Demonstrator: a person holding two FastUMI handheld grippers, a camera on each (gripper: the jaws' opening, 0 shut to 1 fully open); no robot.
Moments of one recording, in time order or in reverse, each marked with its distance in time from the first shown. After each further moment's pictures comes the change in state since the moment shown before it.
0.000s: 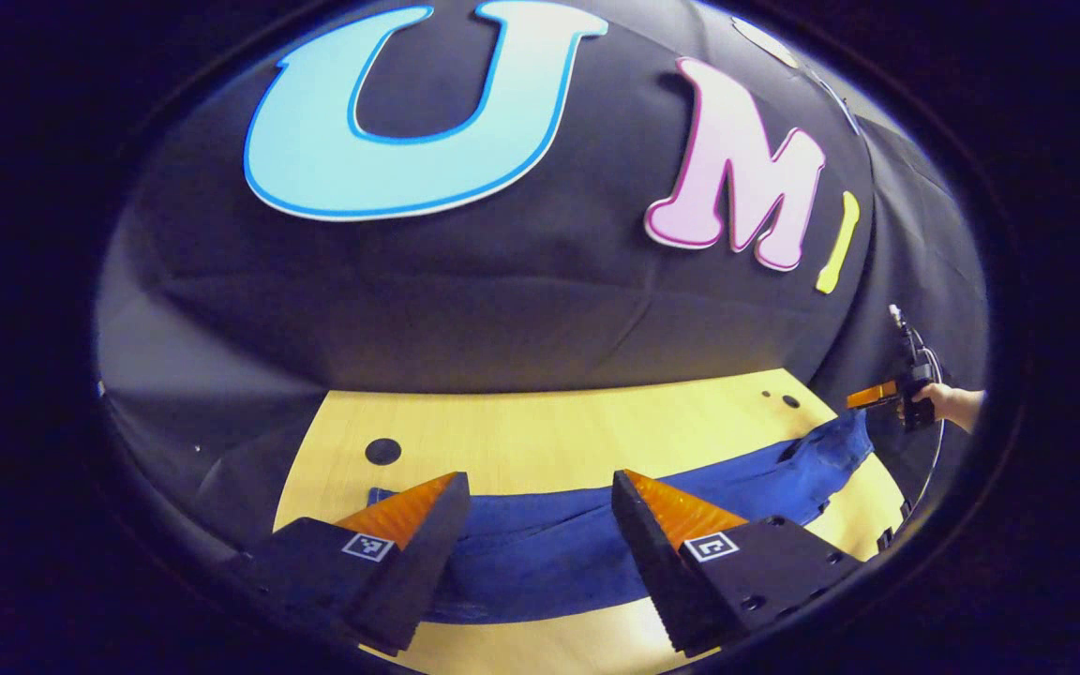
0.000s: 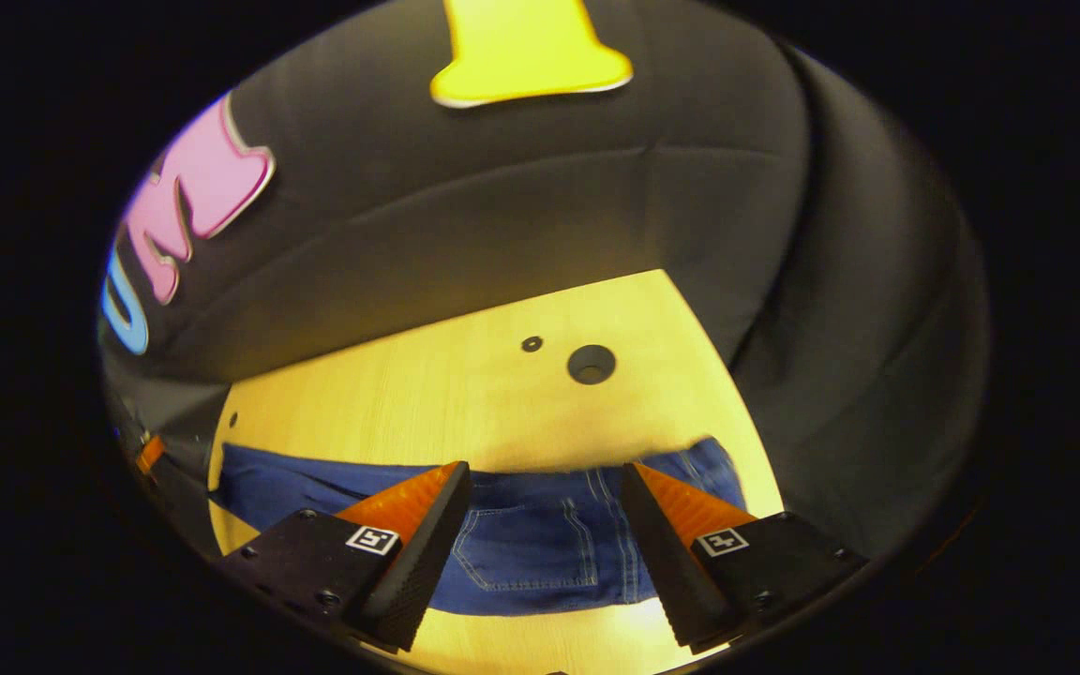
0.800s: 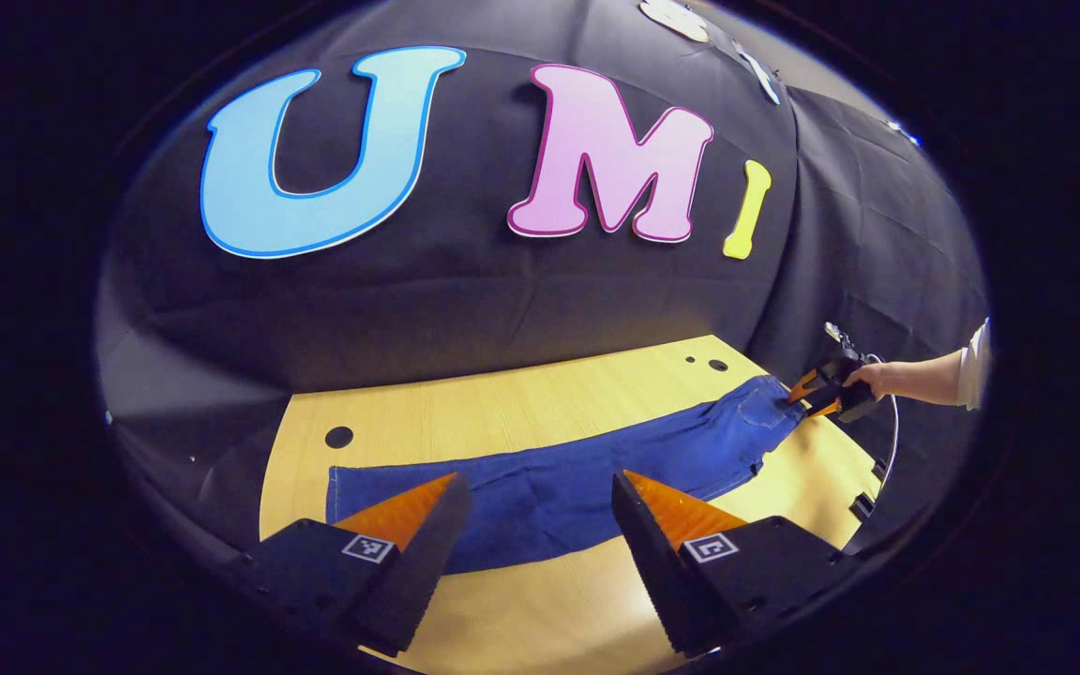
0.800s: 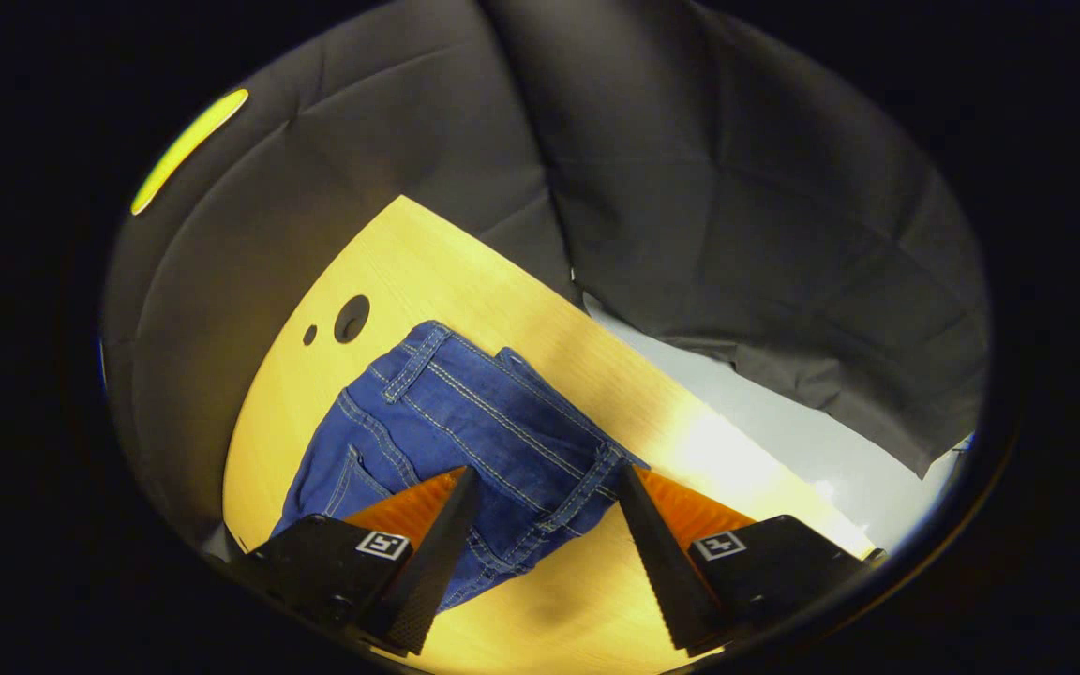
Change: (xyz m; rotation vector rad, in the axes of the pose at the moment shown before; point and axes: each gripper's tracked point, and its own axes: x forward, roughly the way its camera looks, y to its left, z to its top) left arm -0.050 -0.093 -0.042 0.104 0.109 -0.081; right arm 0.001 -0.139 -0.107 0.478 0.173 -0.297
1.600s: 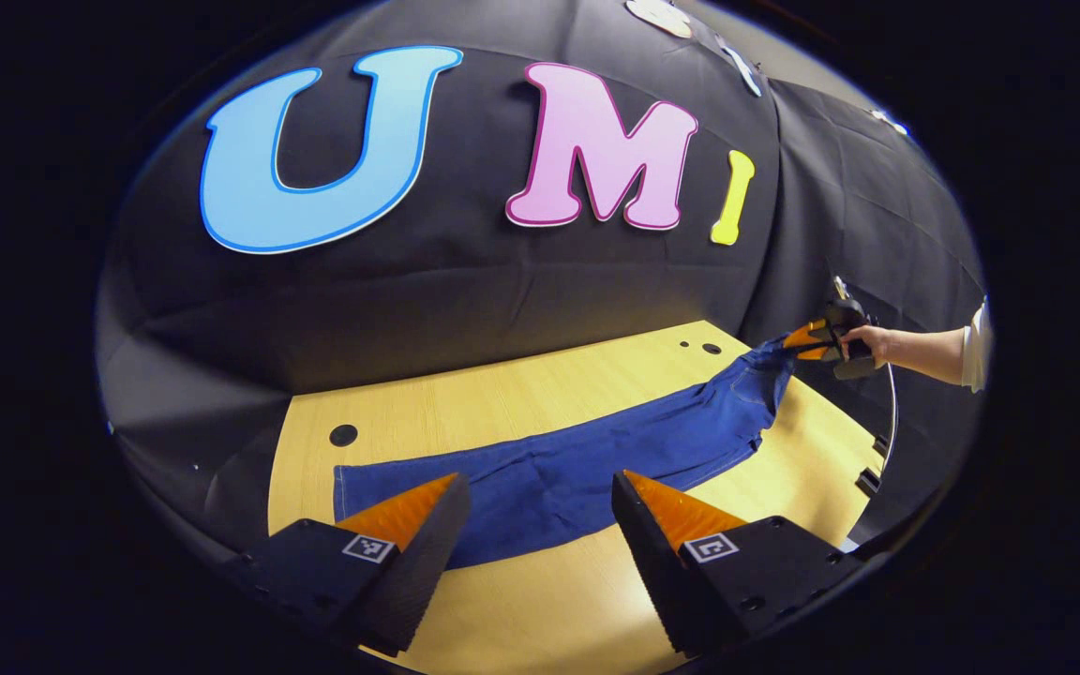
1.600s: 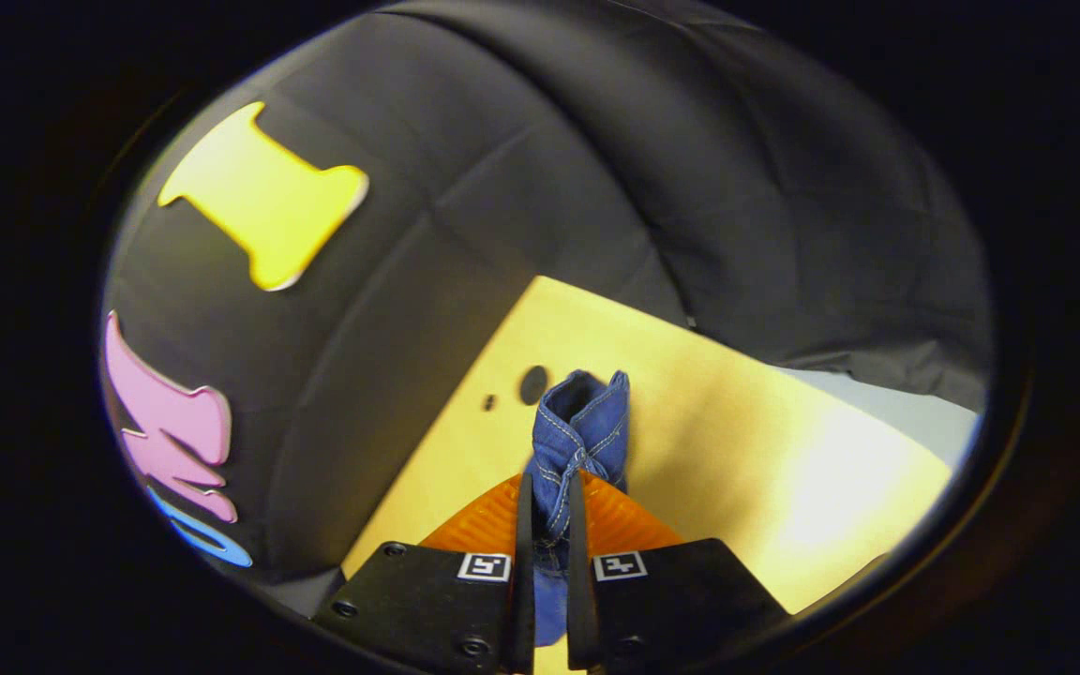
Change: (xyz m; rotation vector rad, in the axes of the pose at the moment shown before) left arm -0.021 0.031 -0.023 0.049 -0.001 -0.031; right arm -0.121 0.144 0.023 0.132 -0.225 0.454
